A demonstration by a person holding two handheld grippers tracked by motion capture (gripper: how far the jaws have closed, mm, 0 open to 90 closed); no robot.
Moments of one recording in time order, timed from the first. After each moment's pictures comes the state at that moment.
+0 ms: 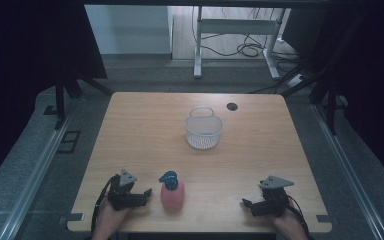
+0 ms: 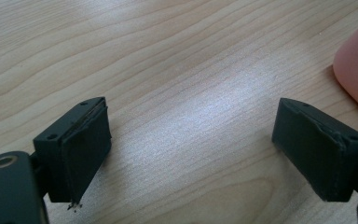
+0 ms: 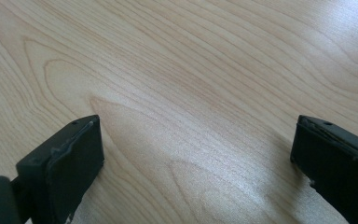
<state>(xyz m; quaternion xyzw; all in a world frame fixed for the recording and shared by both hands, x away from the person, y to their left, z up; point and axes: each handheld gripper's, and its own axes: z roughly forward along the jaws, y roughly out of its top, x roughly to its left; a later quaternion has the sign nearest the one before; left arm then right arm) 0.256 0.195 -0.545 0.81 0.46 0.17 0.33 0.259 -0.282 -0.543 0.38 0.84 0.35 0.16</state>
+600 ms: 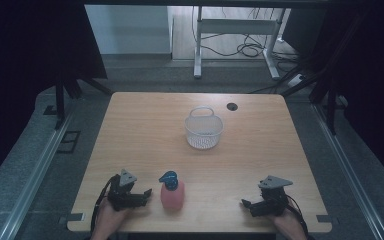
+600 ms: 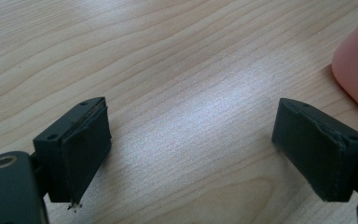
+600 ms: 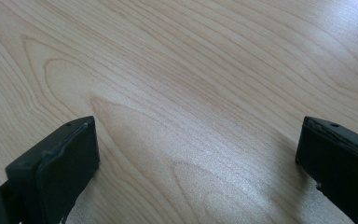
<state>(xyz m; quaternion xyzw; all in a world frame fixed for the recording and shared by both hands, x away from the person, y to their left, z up) 0.256 0.195 -0.545 0.81 0.46 0.17 0.33 0.260 -0.280 -0.543 0.38 0.84 0.34 0.15</state>
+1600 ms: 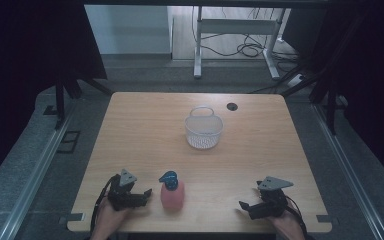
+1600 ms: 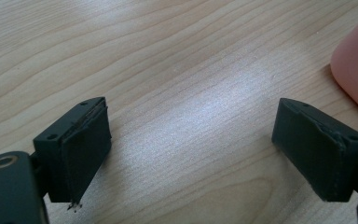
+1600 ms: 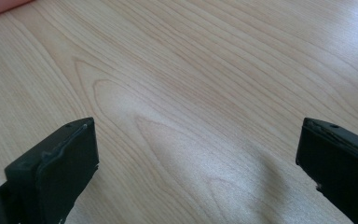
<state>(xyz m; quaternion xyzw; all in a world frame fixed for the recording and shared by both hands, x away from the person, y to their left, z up) 0.257 0.195 -0.545 0.81 0.46 0.17 0.33 0.251 -0.272 -0.529 0.35 0.85 0.37 0.14</state>
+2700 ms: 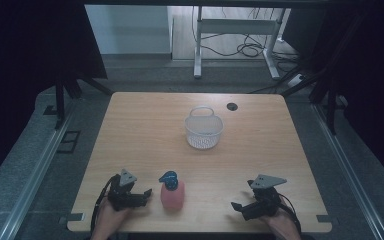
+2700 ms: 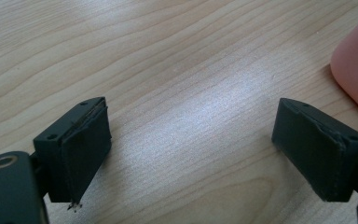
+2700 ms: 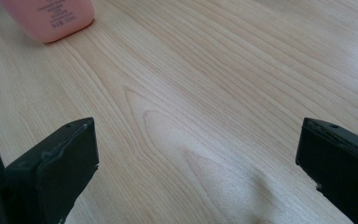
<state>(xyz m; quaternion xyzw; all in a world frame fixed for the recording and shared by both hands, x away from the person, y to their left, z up) 0.257 0.195 -0.545 0.81 0.46 0.17 0.33 0.251 -0.248 -0.512 0.33 0.85 0.39 0.11</state>
